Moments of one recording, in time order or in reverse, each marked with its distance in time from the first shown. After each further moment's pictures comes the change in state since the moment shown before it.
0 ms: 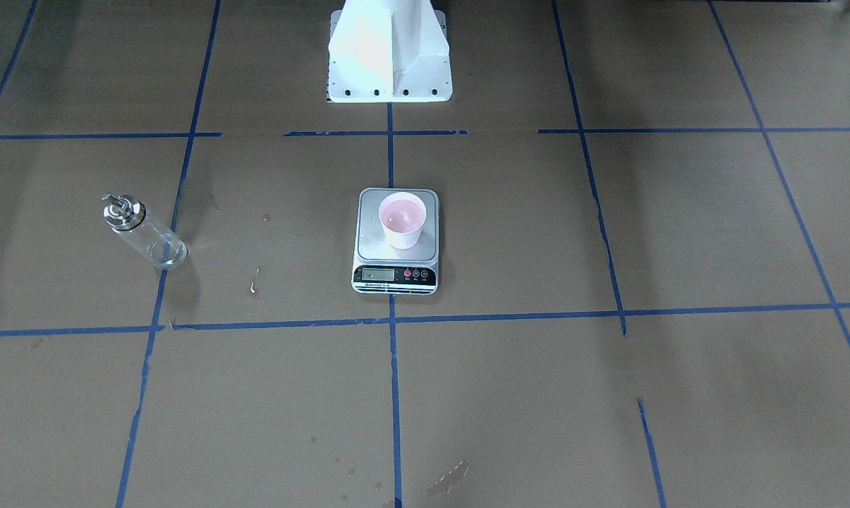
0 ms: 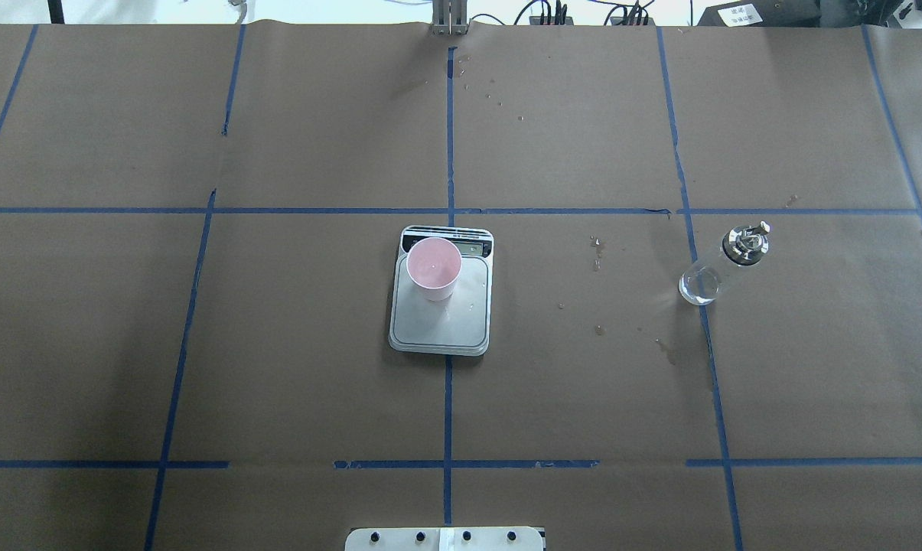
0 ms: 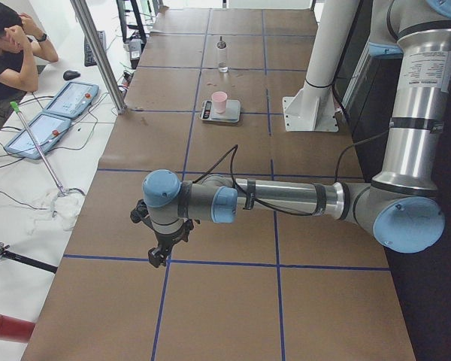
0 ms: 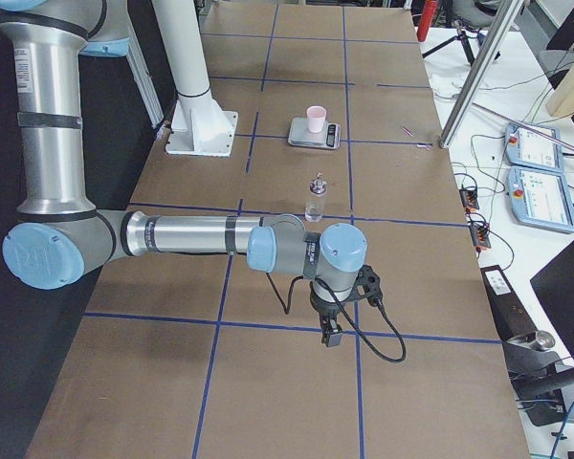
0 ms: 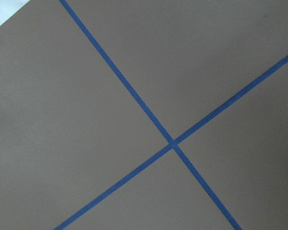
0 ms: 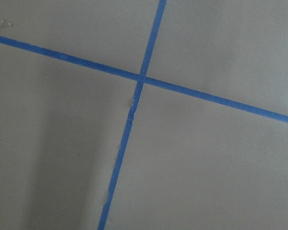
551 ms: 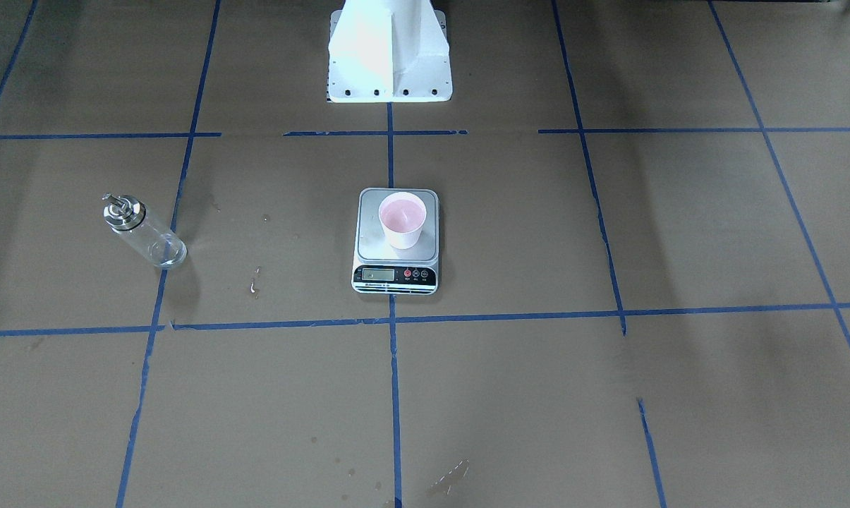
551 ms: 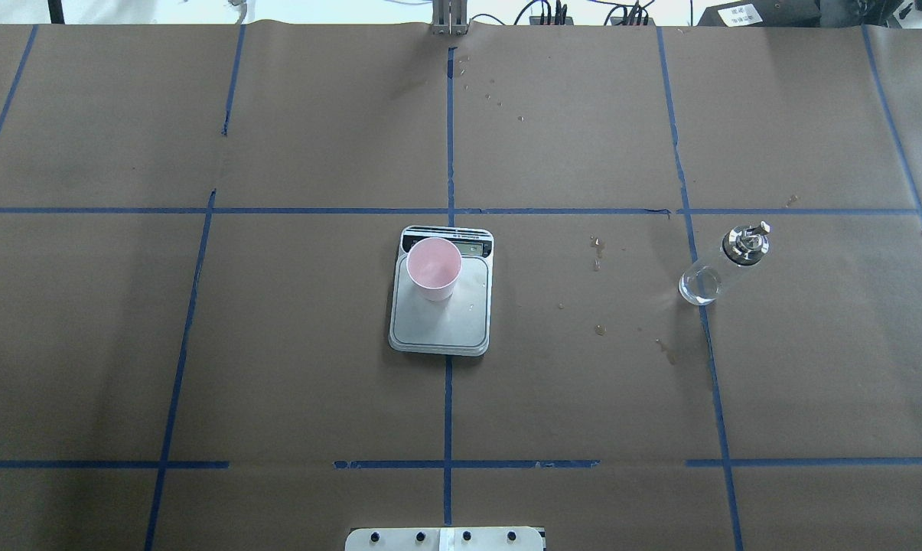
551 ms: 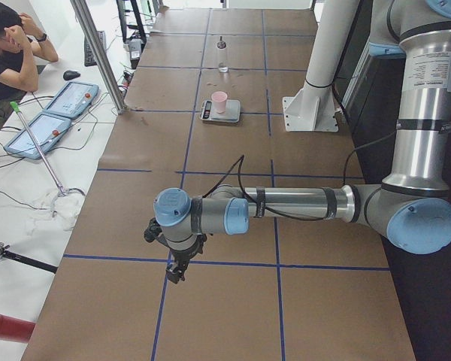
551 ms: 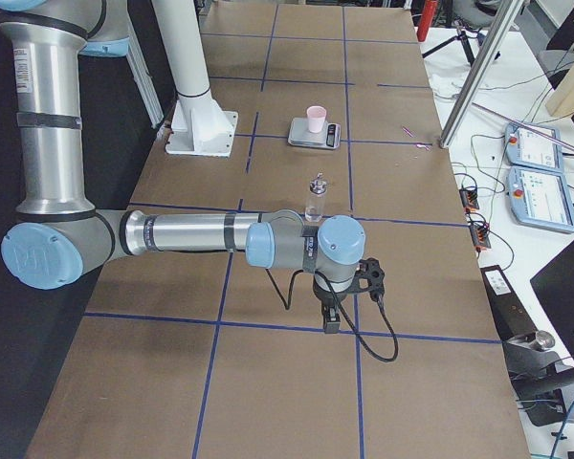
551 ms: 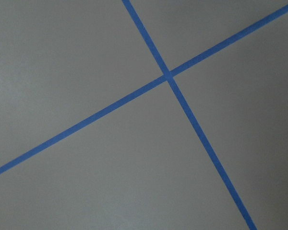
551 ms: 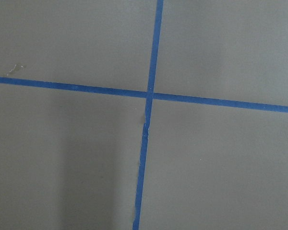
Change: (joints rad) left arm 0.000 0.053 0.000 0.039 -0.001 -0.048; right arm 0.001 -0.005 0.021 0.023 0.049 0.187
